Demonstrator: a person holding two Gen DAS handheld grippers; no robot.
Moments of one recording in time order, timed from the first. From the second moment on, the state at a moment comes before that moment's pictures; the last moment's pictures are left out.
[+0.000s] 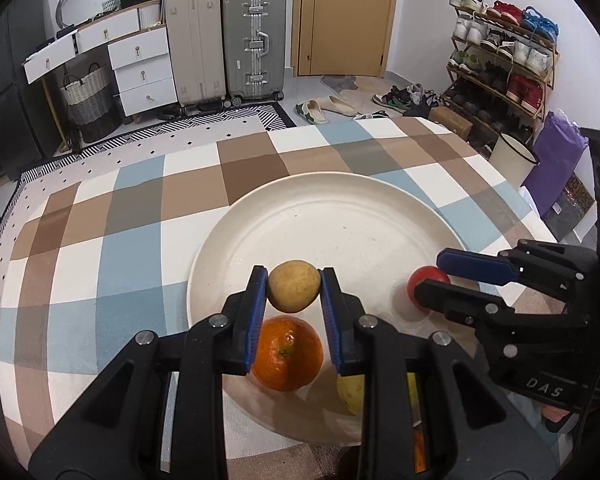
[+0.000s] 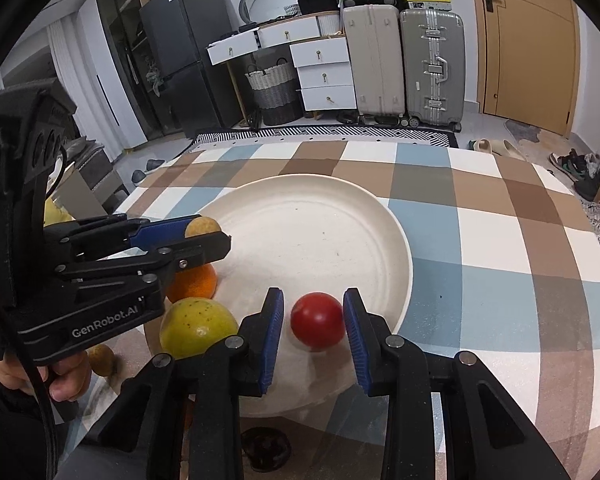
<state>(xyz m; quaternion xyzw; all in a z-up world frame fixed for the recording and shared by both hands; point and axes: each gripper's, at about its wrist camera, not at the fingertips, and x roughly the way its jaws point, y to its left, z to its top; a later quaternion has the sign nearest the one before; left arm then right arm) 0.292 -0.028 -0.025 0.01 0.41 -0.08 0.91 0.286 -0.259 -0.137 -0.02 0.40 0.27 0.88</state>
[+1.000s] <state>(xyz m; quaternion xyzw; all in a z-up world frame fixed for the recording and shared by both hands) 0.155 0.018 0.042 -0.03 0.36 -0.04 0.93 0.188 -0.316 -0.083 0.01 0.36 0.25 0.90</state>
